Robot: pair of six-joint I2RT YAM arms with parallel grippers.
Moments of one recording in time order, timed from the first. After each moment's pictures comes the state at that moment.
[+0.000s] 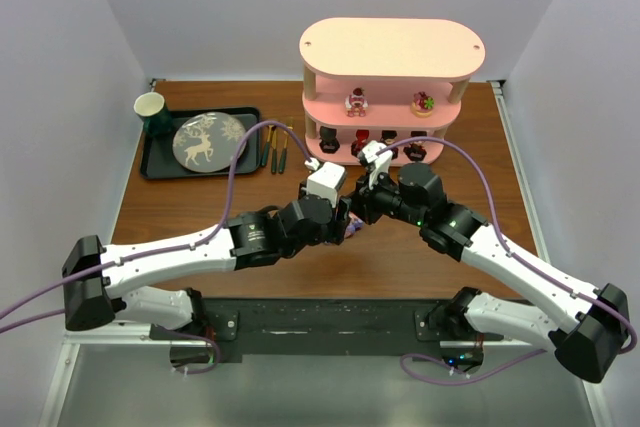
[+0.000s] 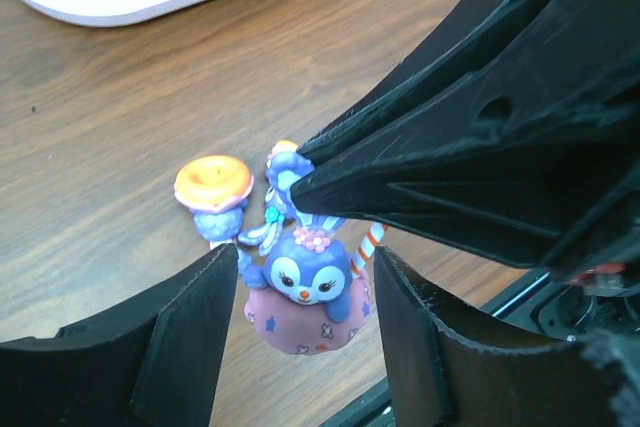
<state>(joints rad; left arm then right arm) -1.20 1.26 1.00 -0.30 -0.50 -0.52 0.77 1.01 0.81 -0.17 -0.18 0.17</state>
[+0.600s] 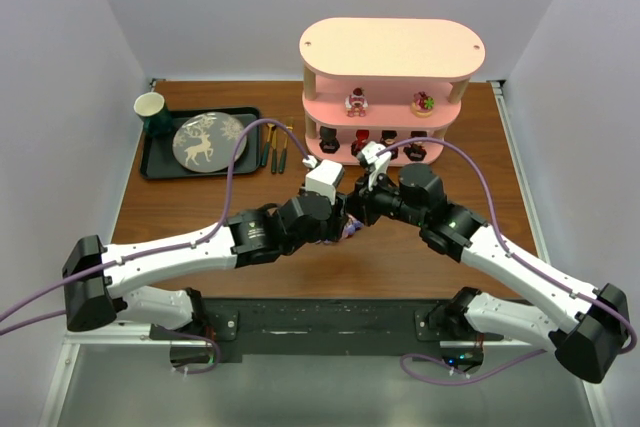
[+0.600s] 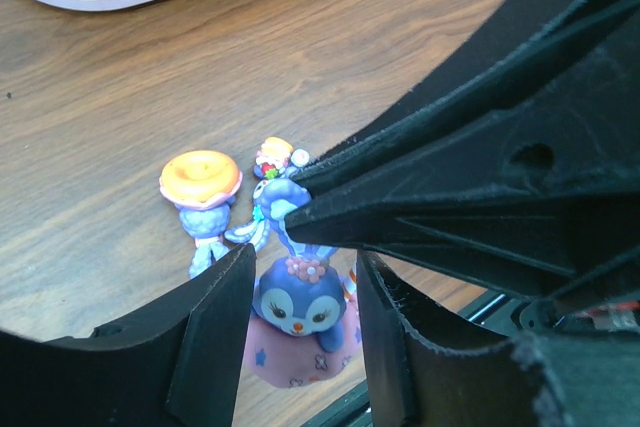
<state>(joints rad) -1.17 1.27 1.00 -0.30 -0.46 -0.57 0.77 1.01 0.79 -0.13 -0.22 0.18</state>
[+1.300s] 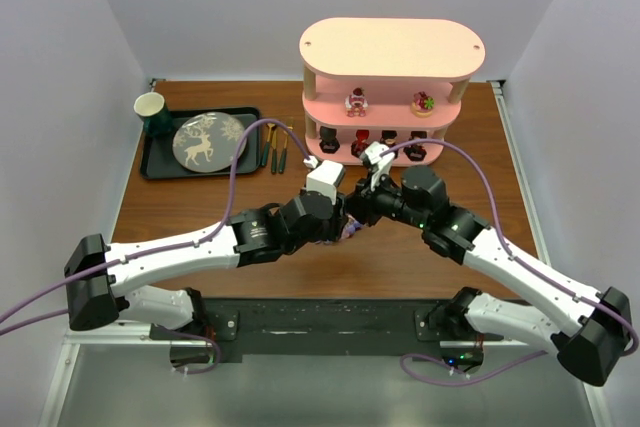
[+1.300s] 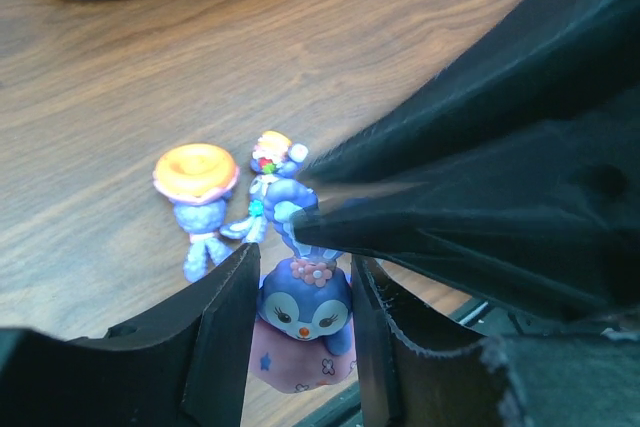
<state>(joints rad) -1.17 1.28 1.00 -0.31 -0.45 -0.59 0.77 0.98 0.78 -0.12 -0.21 0.20</state>
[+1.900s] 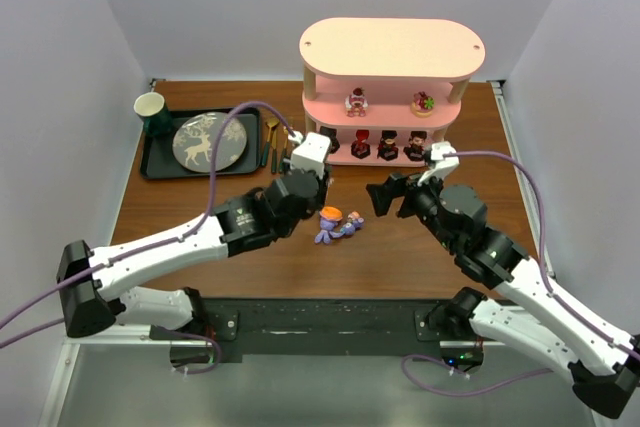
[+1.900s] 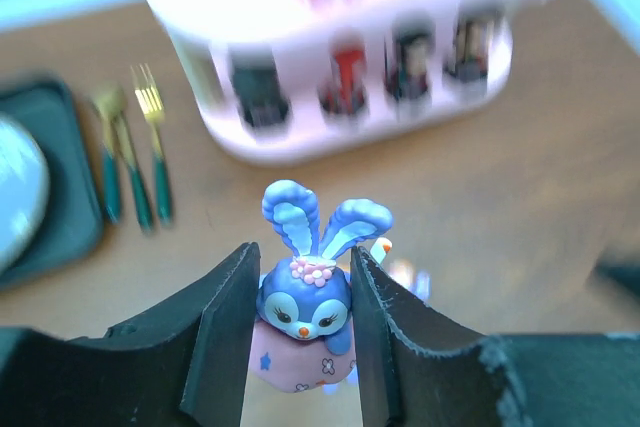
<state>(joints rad) -1.09 1.24 1.07 -0.27 -0.67 -0.32 0.77 0.71 0.74 -0.23 0.29 0.37</state>
